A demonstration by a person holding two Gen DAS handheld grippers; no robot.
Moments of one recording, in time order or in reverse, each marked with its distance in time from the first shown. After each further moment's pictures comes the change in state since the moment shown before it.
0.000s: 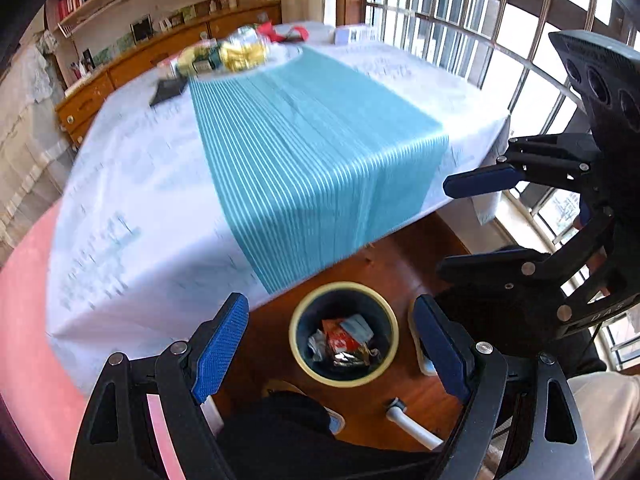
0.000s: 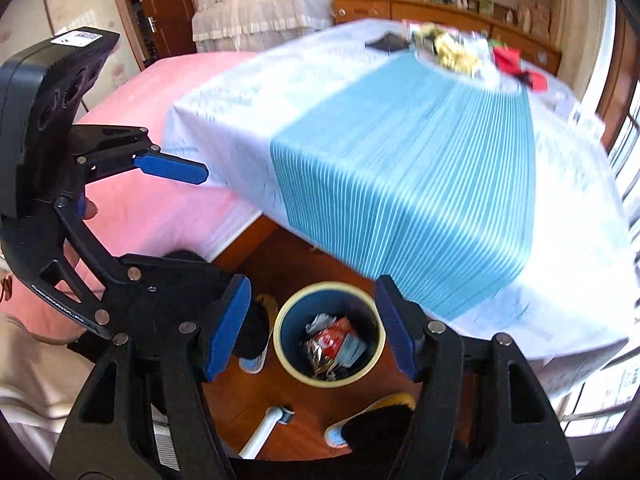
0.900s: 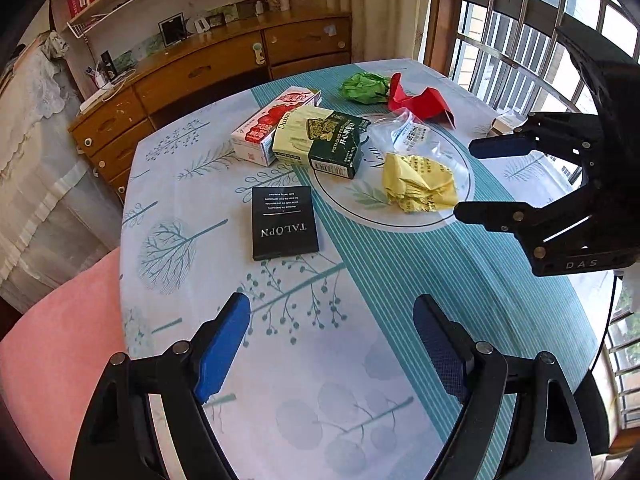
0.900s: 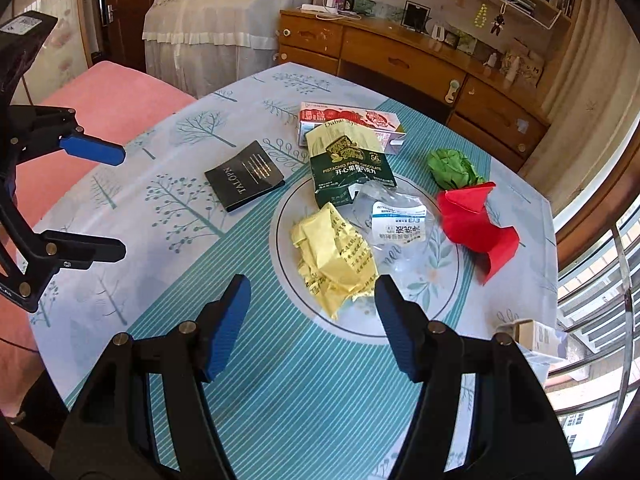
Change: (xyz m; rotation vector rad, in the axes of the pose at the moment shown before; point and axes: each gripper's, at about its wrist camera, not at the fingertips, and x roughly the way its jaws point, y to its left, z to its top) left arm 0.094 0.233 0.263 -0.057 0.026 0.071; right arm 0.135 -0.195 0.271 -0.074 0.040 -0.201
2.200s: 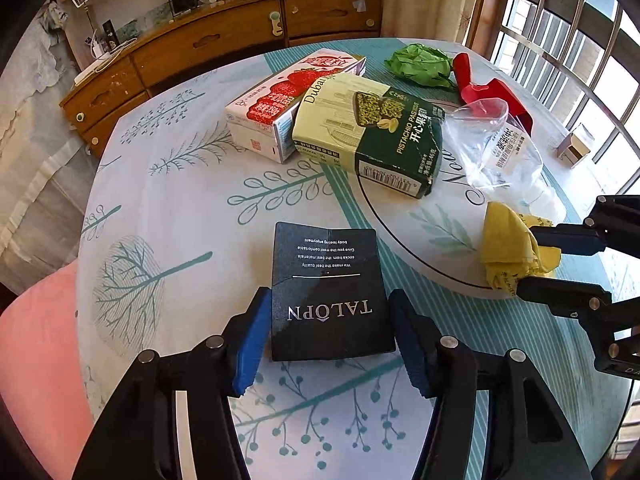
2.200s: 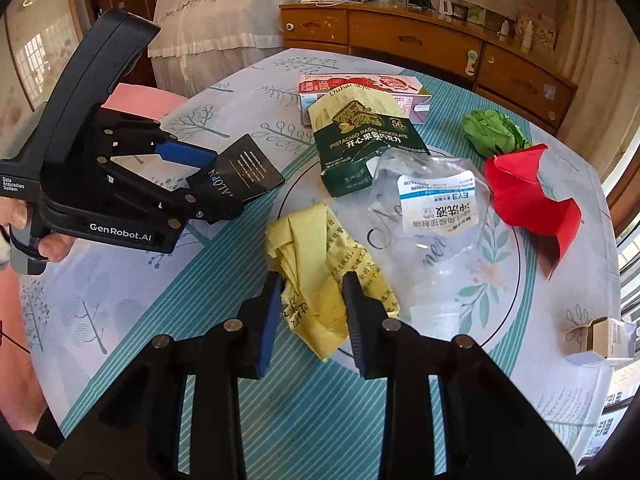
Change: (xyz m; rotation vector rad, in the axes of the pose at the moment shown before) left arm 0.107 0.027 0.041 -0.078 0.058 0.020; right arm 0.045 -0.005 -0.018 0.107 -0.020 0.138
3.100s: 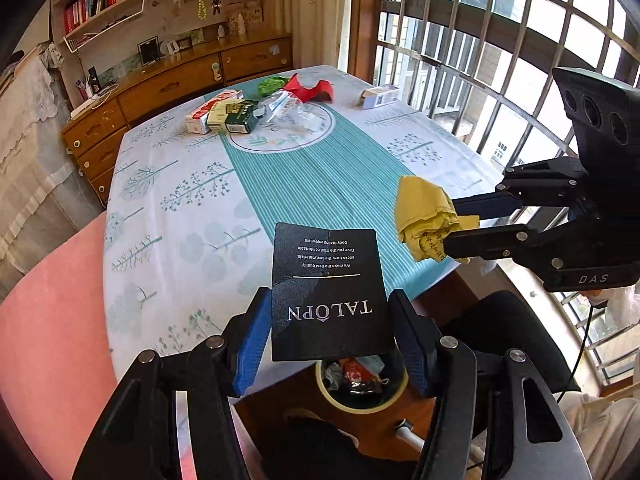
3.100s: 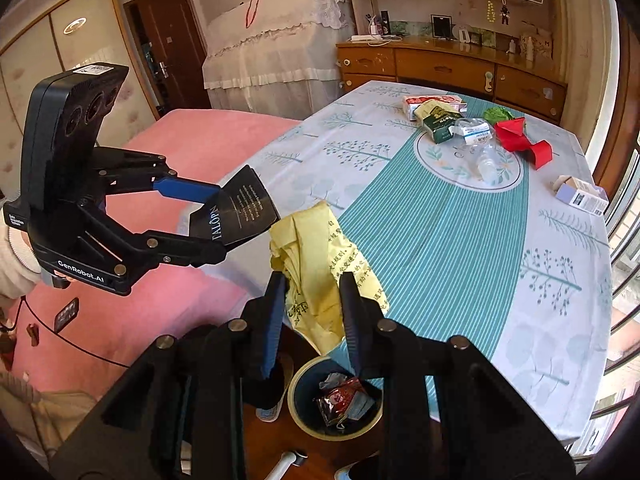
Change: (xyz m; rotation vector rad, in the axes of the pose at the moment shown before) left arm -0.263 -0.140 -0.271 0.132 -0.148 -0.138; right arm -0.232 0.164 -0.190 0.004 -0.151 0.131
